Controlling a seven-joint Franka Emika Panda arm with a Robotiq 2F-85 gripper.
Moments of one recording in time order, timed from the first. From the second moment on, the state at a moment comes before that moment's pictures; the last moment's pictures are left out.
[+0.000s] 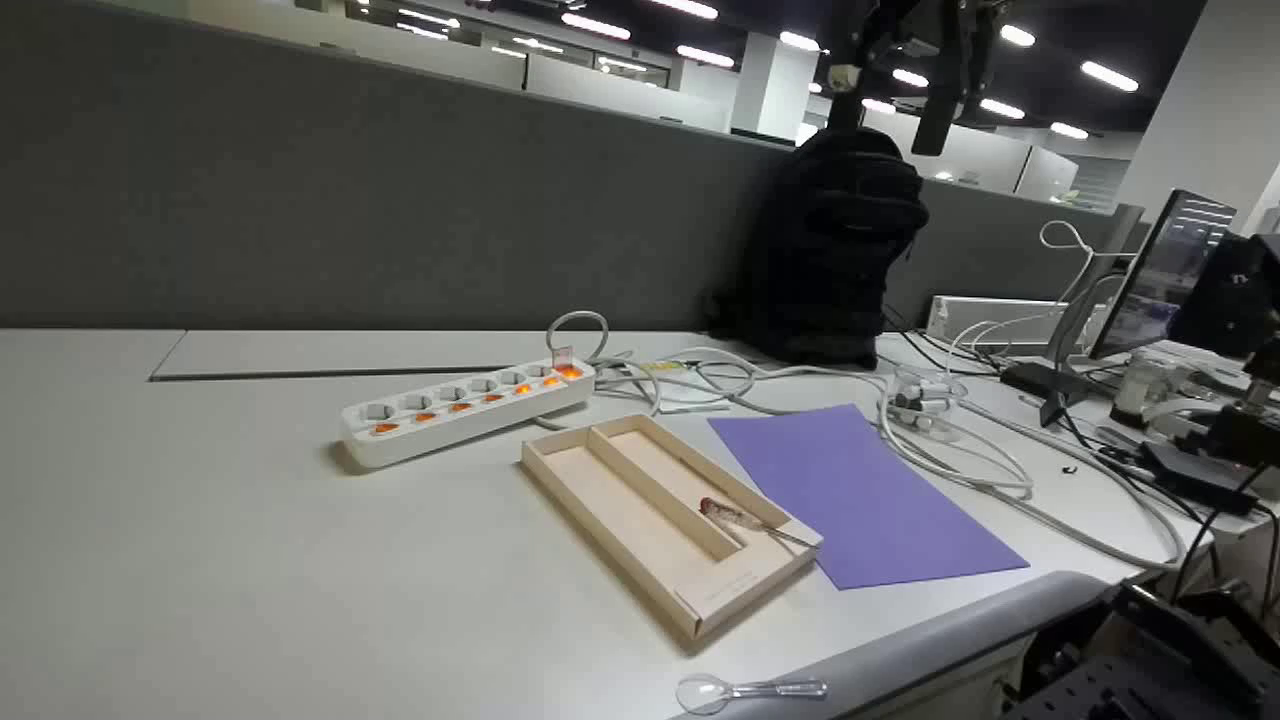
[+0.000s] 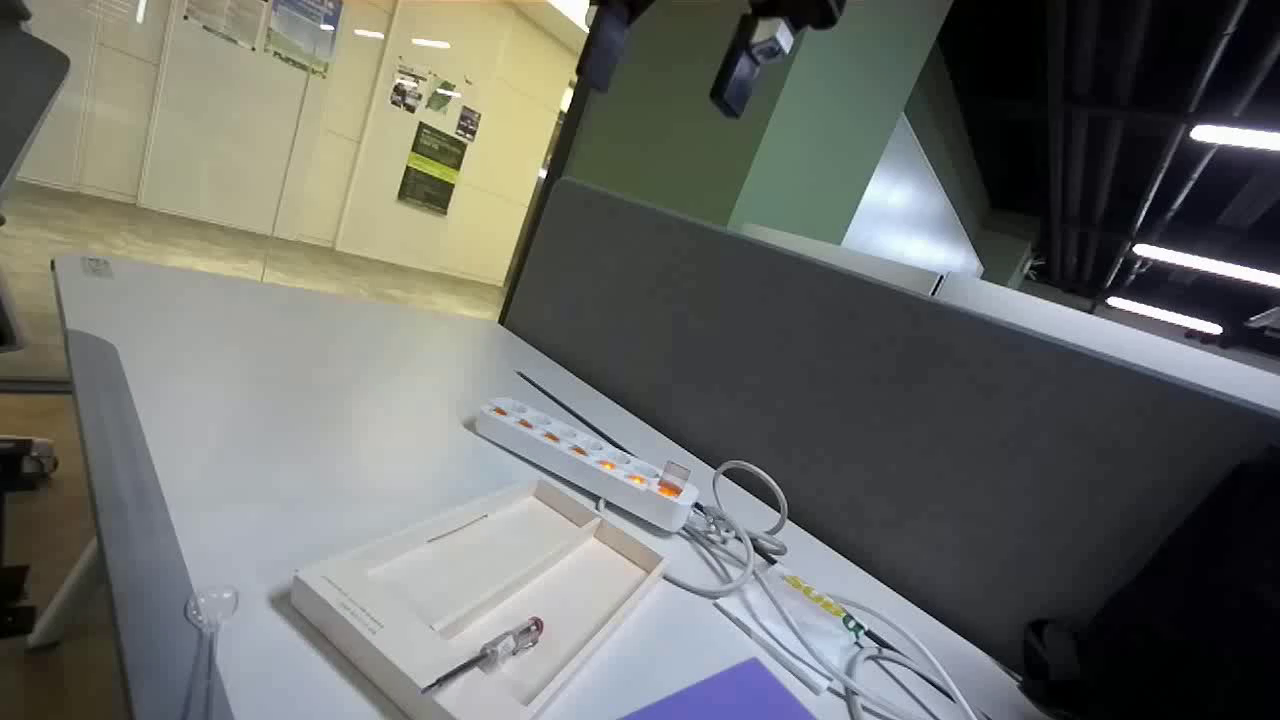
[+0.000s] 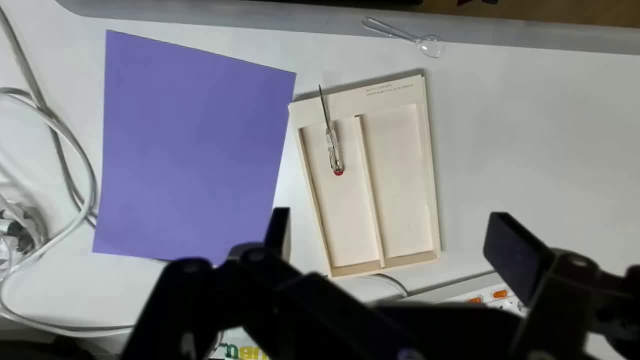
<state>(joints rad) -0.02 -0.60 0.01 -2.51 0.02 1.90 -0.06</state>
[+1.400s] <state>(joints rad) 0.00 -0.54 0.00 -2.61 0.05 2.13 -0.08</state>
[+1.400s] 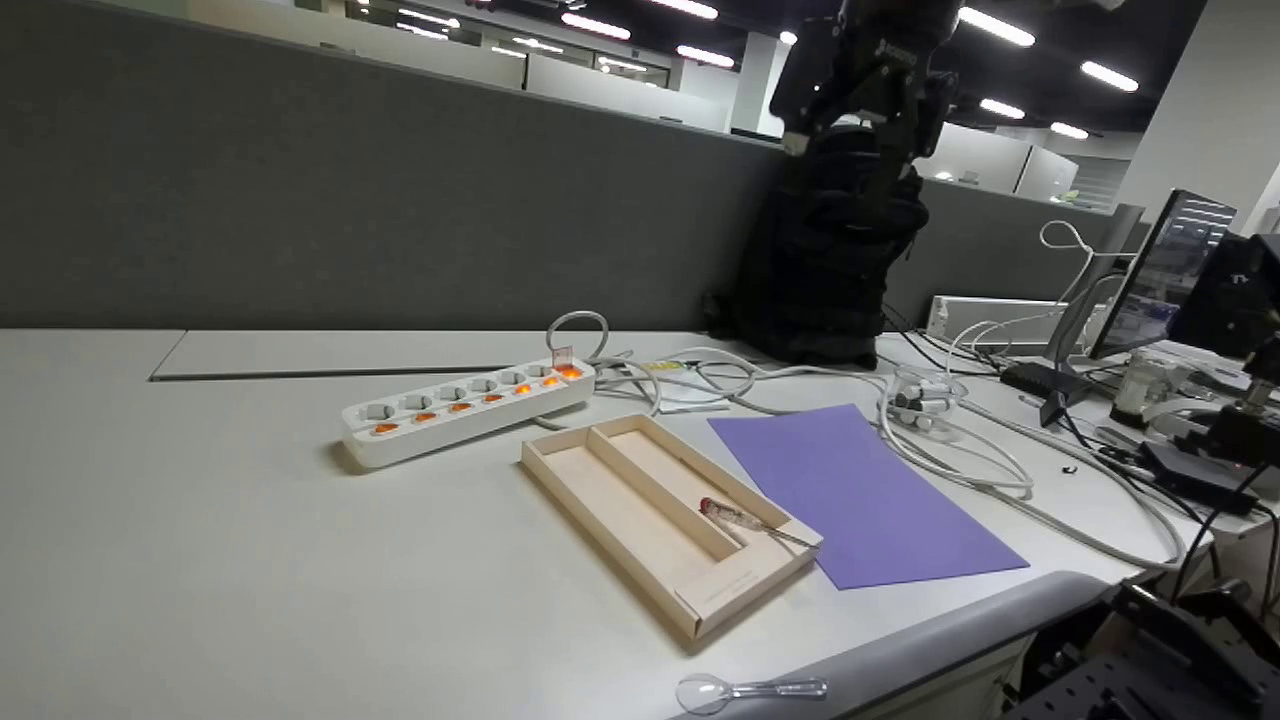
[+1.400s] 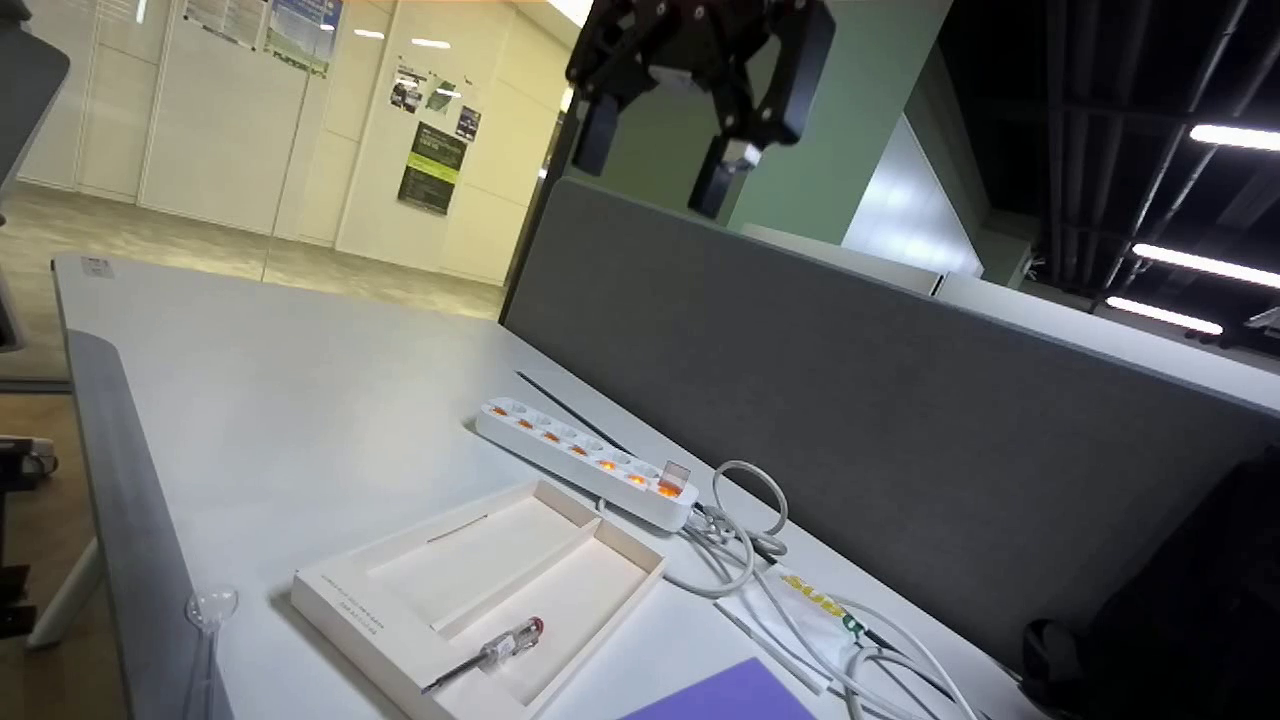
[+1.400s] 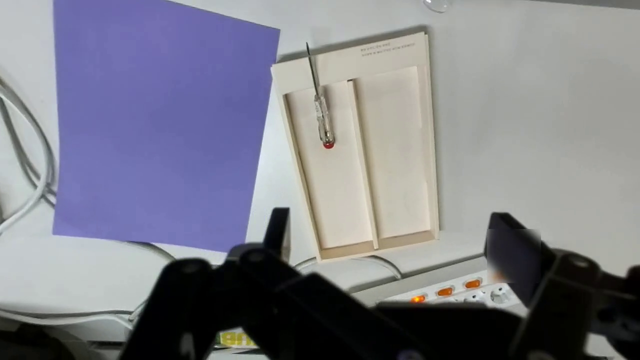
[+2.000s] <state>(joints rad) 0.06 -0.34 -0.04 -2.72 0.19 2.40 -0.21</state>
